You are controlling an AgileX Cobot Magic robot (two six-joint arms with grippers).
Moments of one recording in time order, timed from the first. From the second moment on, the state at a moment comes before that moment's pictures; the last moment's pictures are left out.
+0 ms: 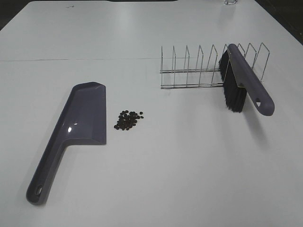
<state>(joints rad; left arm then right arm) 0.06 -0.01 -0.52 -0.08 1.08 0.11 0.07 0.00 -0.46 0.07 1.12 -0.13</state>
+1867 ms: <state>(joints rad) -0.21 1.10 -0.73 0.01 1.00 -0.24 0.07 0.00 -0.46 0.07 1.12 -0.13</state>
